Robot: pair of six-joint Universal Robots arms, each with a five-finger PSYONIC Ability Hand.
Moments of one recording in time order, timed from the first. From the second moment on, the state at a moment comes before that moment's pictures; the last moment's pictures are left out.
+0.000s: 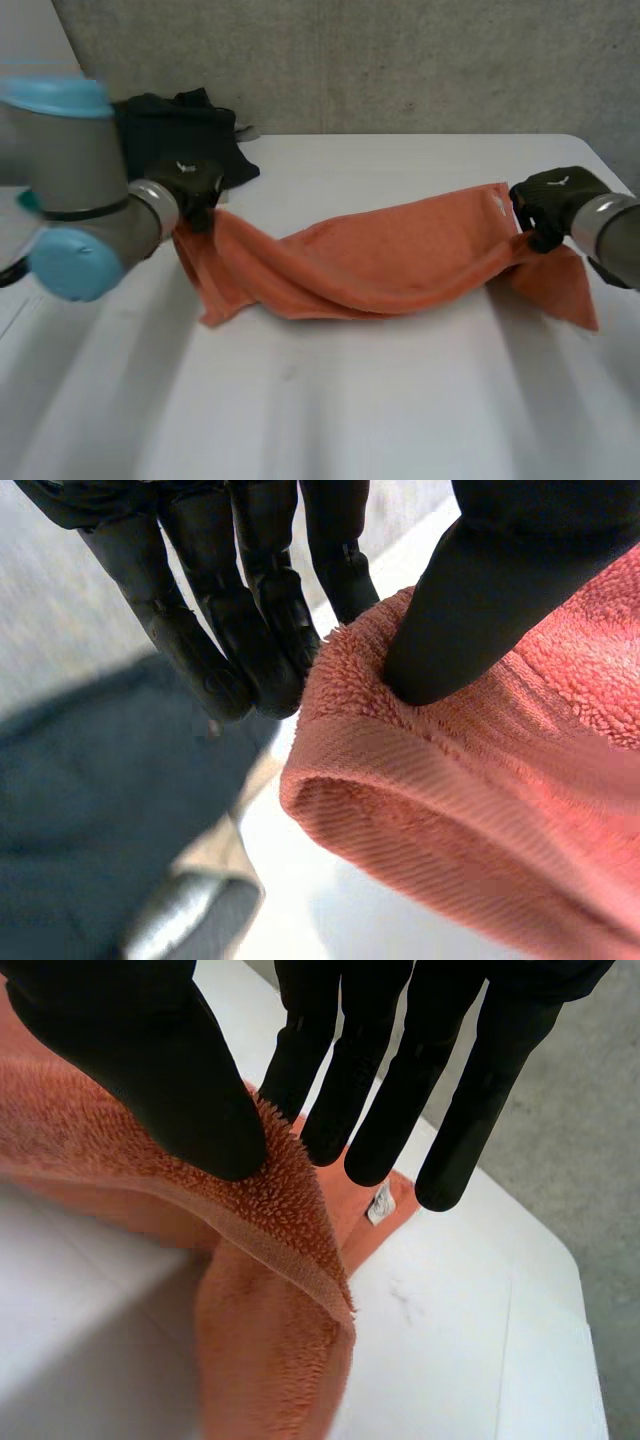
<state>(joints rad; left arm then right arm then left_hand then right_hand) 4.34 -2.25 -0.97 2.87 -1.56 3.55 1.77 -1.13 1.26 0.28 1.49 2.66 1.12 1.19 1.18 1.19 1.00 1.12 1.17 1.18 1.20 0.98</state>
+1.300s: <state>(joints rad) 4.29 -2.19 -1.26 2.98 -1.49 3.68 1.81 -1.09 1.39 0.16 1.62 2.59 0.91 1.19 1.18 1.19 1.01 1.12 1.17 1.18 1.20 0.98</state>
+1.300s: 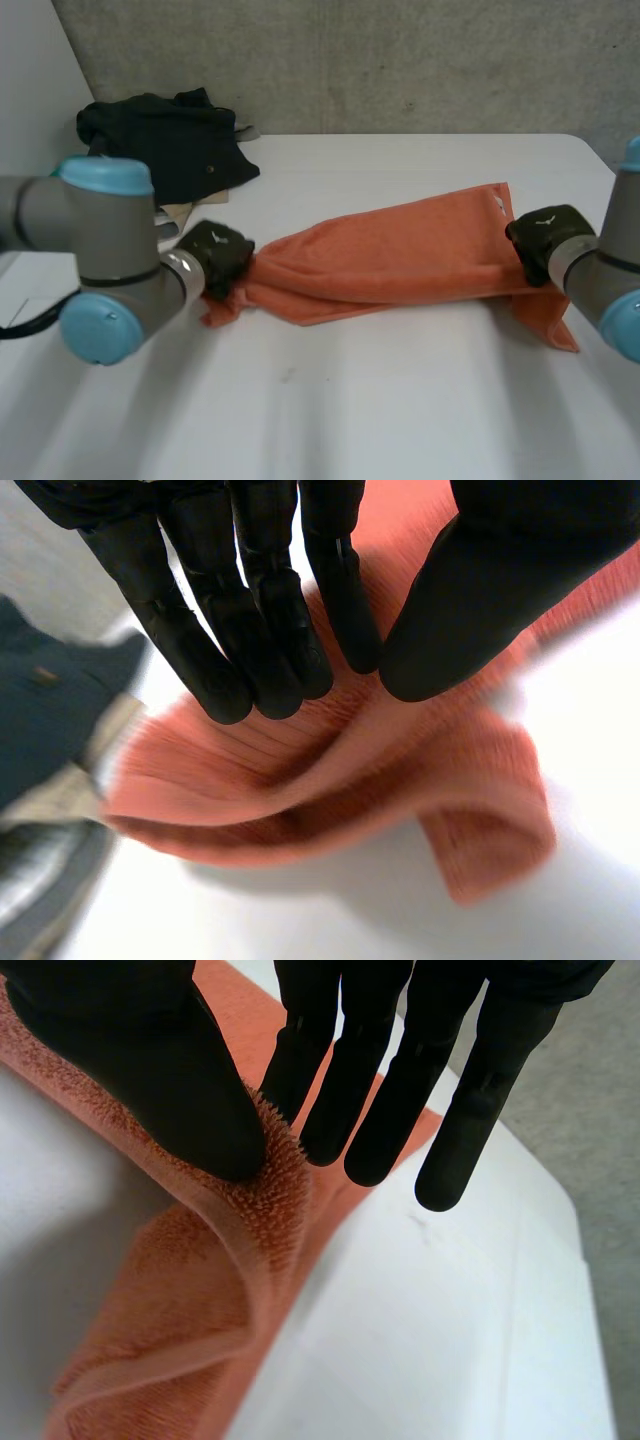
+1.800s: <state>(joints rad) 4.42 -1.97 -1.39 2.90 -1.28 3.44 1.81 -1.18 1.34 0.39 1.58 2.46 0.55 0.58 0.59 0.58 0.40 1.12 1.17 1.18 1.20 0.98</state>
